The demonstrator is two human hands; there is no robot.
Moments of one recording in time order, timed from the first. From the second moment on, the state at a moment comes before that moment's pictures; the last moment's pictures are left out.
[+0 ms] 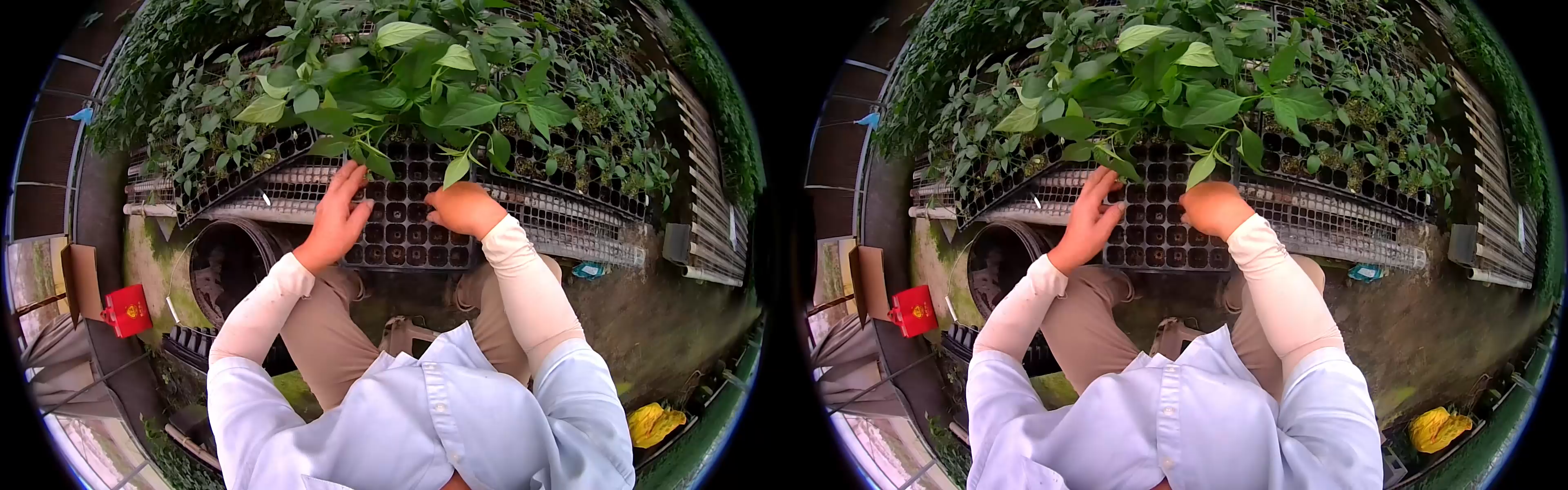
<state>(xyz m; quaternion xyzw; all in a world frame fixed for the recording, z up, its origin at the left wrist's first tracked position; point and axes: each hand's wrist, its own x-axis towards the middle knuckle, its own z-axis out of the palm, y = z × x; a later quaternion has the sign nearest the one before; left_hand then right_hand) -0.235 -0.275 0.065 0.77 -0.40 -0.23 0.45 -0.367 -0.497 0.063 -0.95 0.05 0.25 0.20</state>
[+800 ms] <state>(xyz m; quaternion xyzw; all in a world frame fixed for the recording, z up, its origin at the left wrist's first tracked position) -0.254 -0.418 -0.018 0.72 -0.56 -0.11 0.40 -0.383 -0.554 0.022 -0.97 0.14 0.04 0.20</state>
